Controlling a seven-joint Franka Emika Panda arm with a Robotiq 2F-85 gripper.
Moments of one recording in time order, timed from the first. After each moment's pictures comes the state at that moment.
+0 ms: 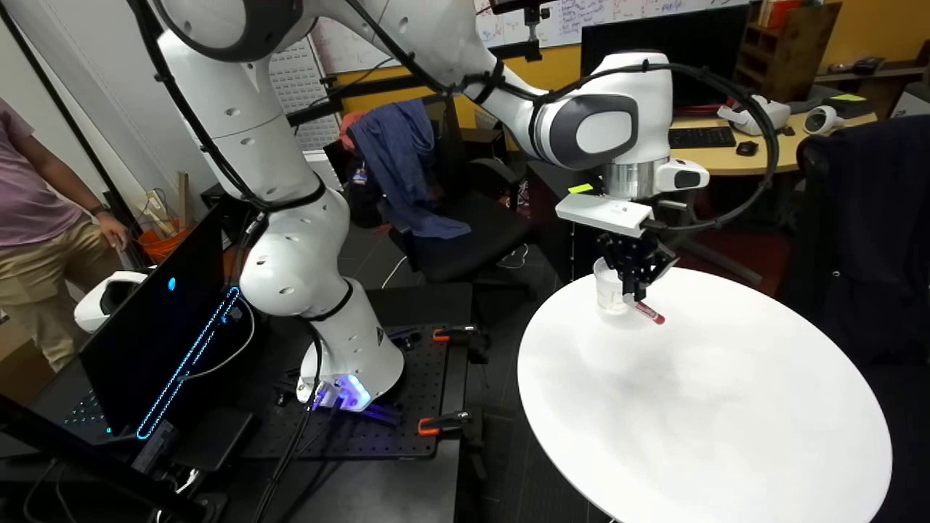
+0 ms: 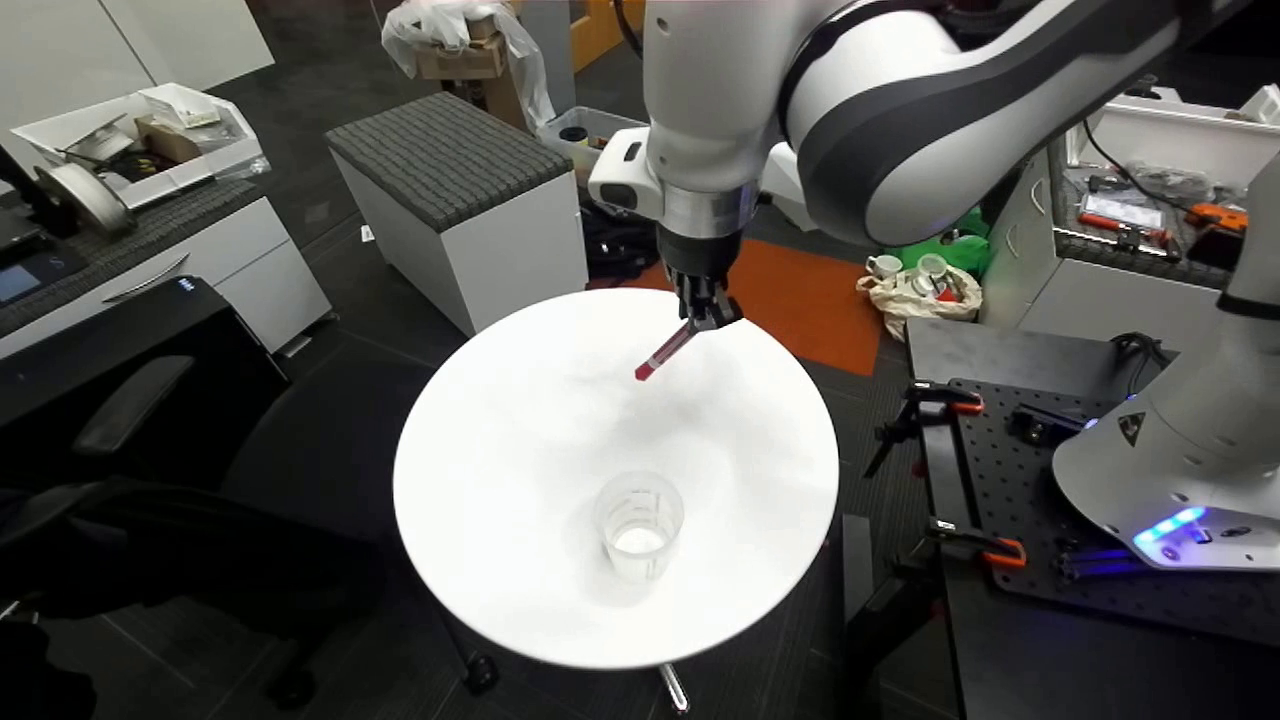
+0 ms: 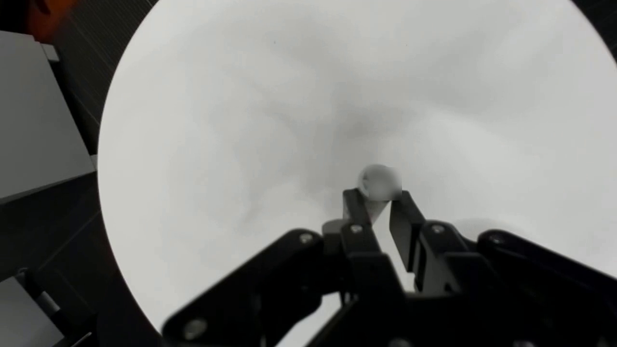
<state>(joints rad) 0.04 0.02 0.03 -2.32 -0.33 2.35 -0.35</state>
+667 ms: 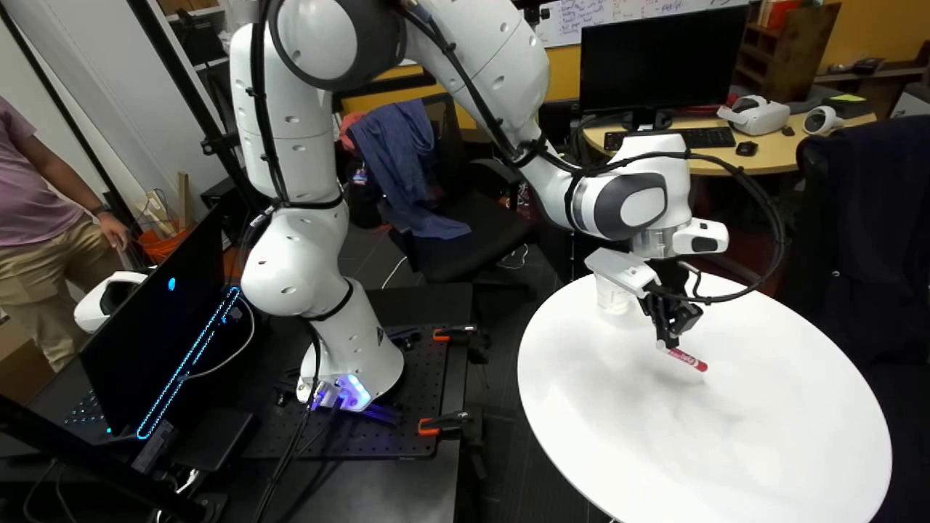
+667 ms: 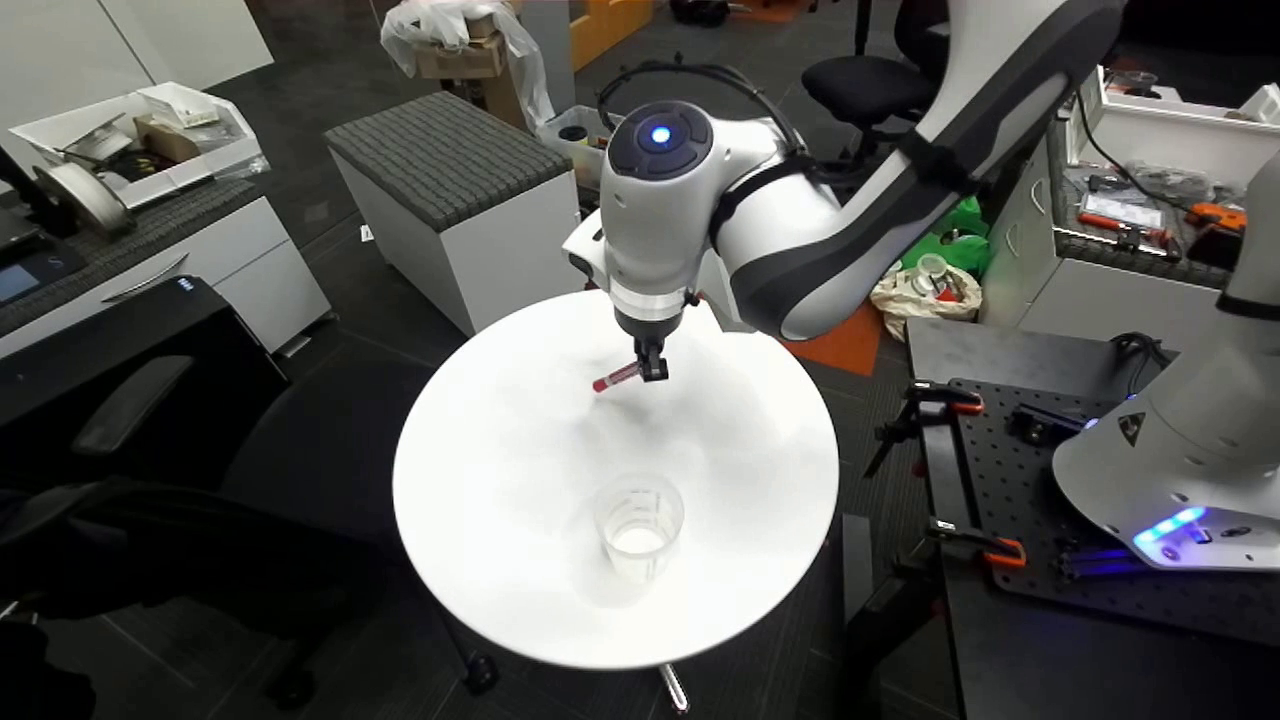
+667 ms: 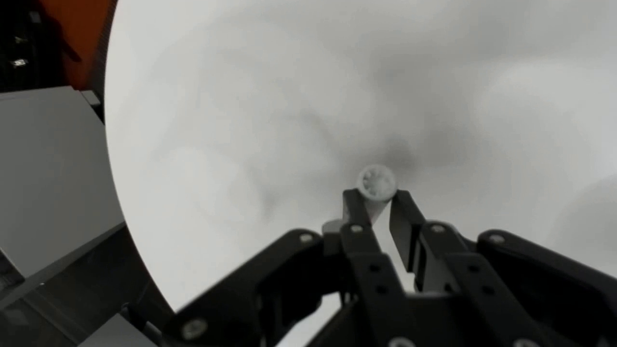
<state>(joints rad) 0.07 0.33 -0.05 -2.22 -0.56 2.59 0.11</state>
